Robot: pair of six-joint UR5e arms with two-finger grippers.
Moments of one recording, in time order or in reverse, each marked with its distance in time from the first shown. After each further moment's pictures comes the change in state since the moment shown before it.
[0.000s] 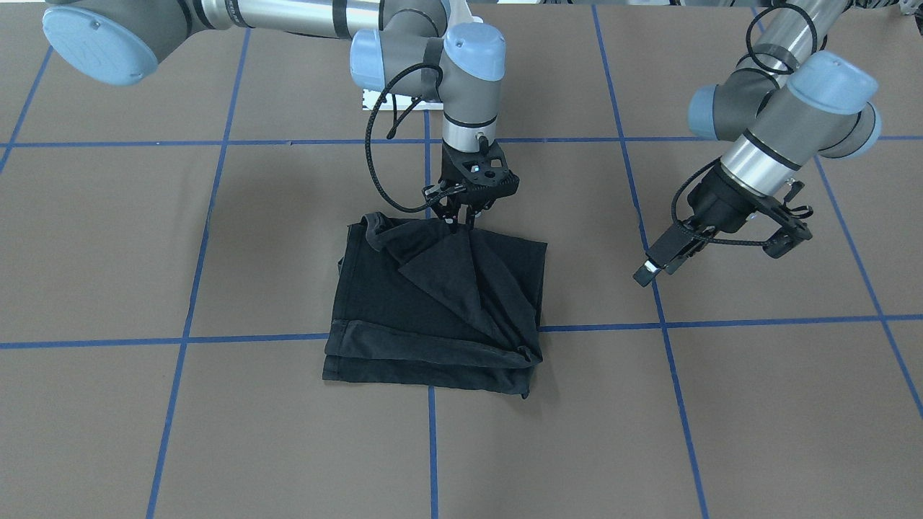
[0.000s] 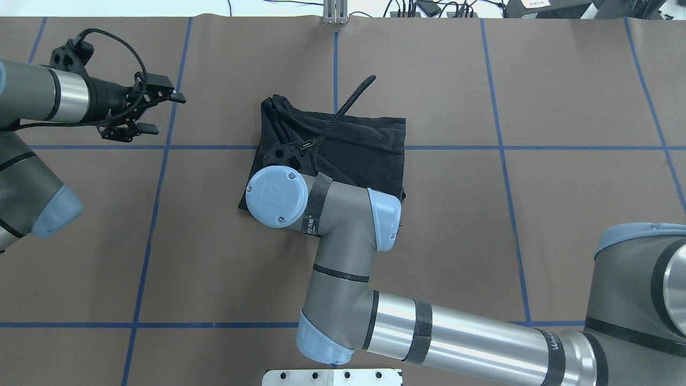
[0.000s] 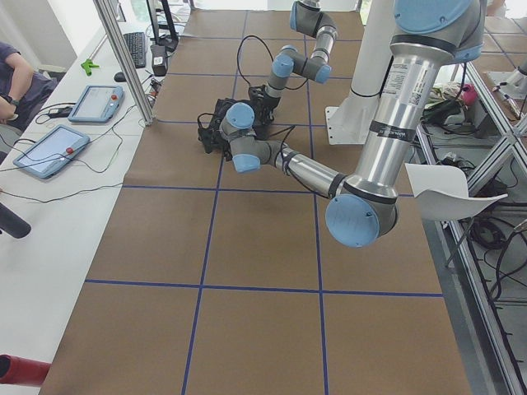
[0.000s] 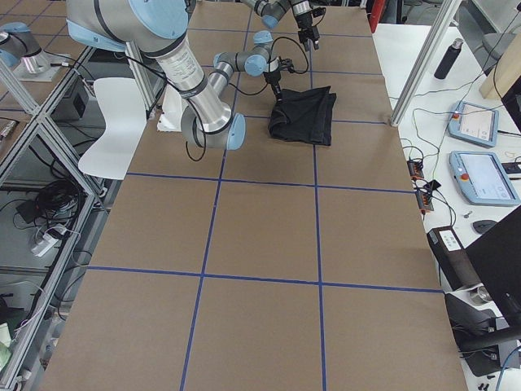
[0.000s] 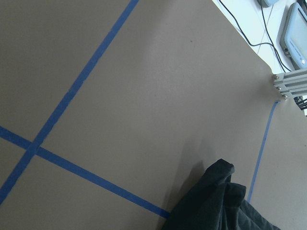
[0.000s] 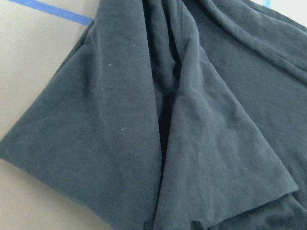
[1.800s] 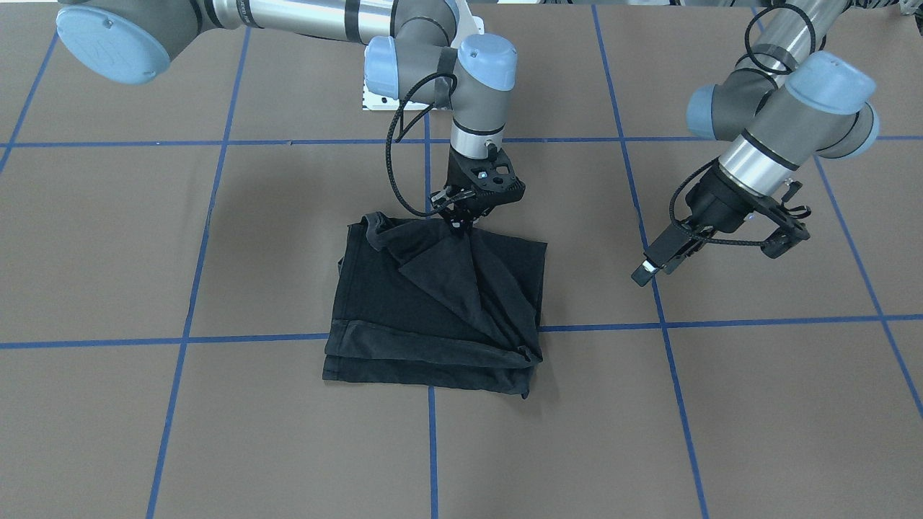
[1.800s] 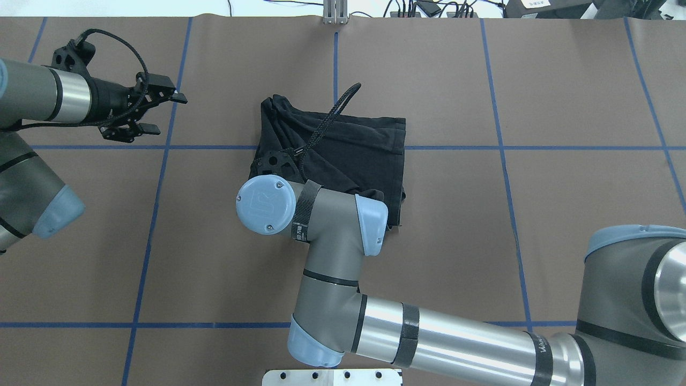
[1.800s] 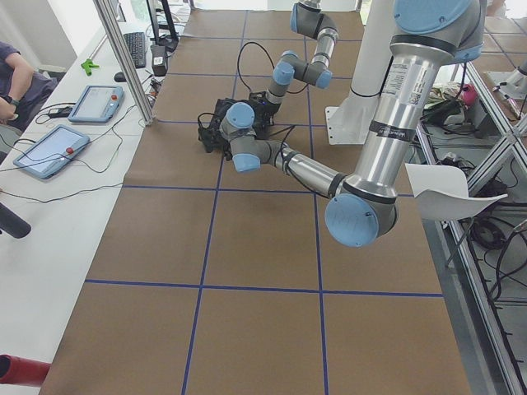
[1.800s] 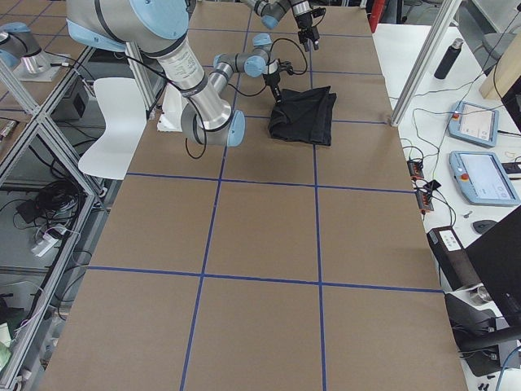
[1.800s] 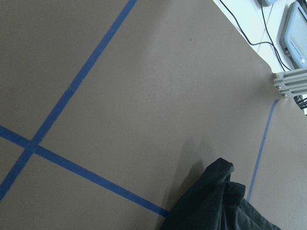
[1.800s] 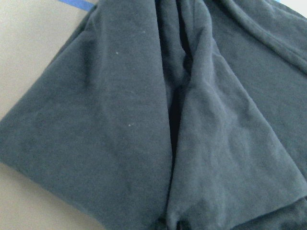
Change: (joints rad) left arm 0.003 -0.004 0.001 0.001 0.001 -0.003; right arm -0.013 0.024 -0.056 -0.001 -0.029 -0.011
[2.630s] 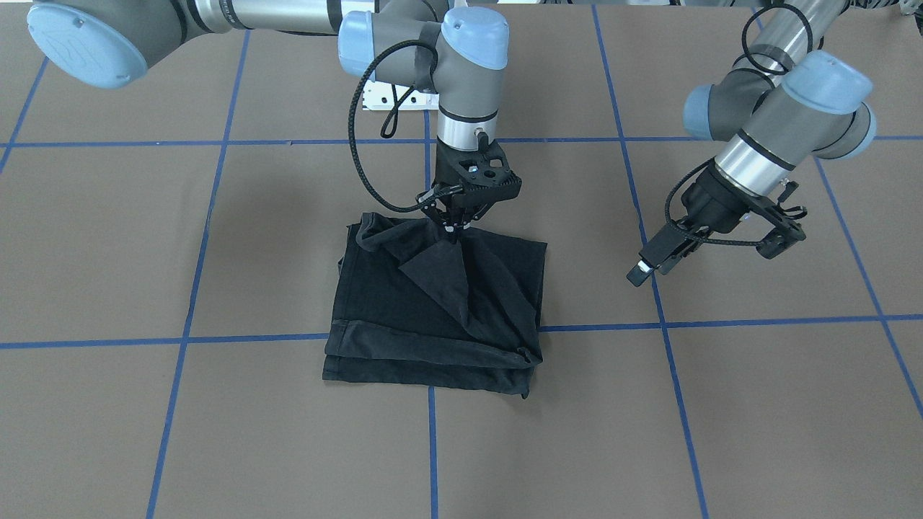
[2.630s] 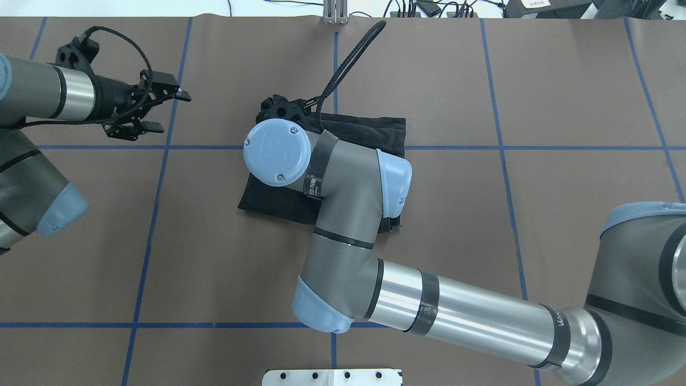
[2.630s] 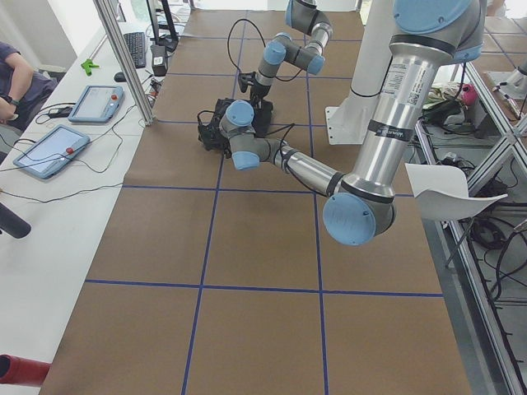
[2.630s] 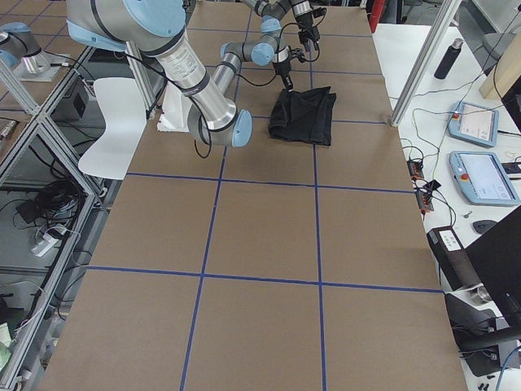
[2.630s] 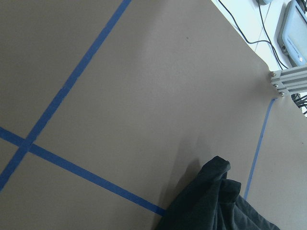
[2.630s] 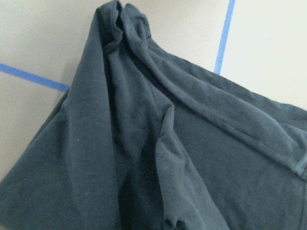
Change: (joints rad) left arm 0.002 -0.018 -0.002 0.013 0.000 -0.004; right arm 0.106 0.002 0.125 -0.097 0.017 -0.050
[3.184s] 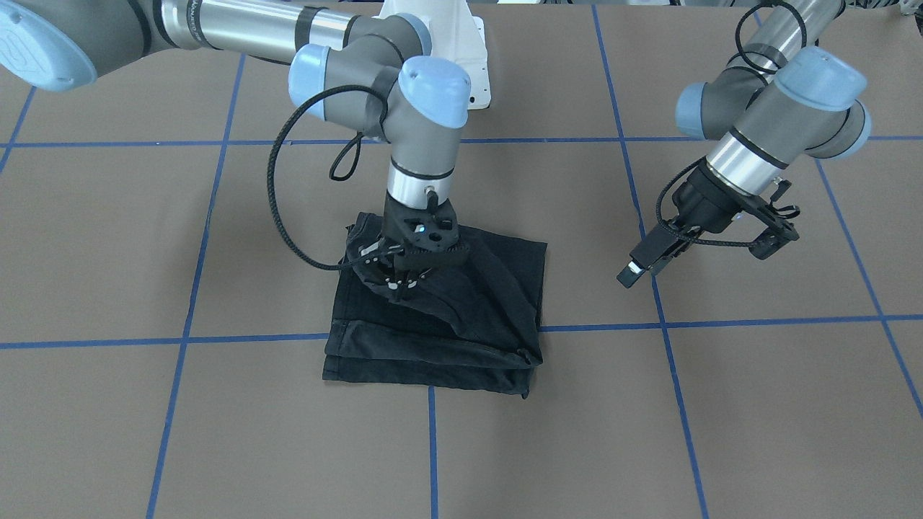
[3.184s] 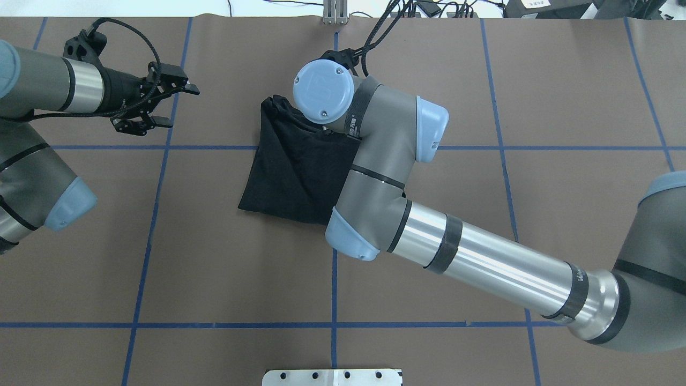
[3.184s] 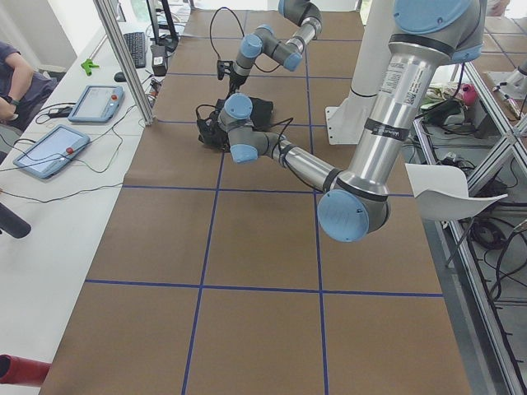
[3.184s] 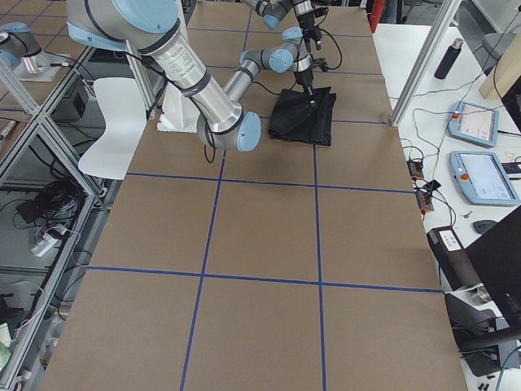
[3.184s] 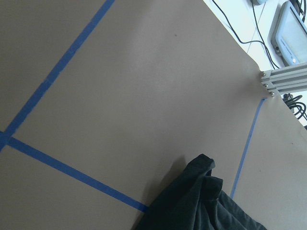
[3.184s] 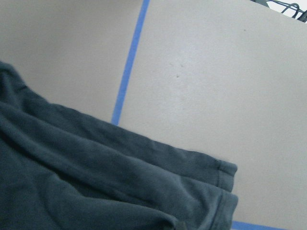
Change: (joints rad) left arm 0.001 -0.033 -0.006 0.025 0.000 -0.029; right arm 0.140 -0.029 -0.113 0.002 -0.017 -0.033
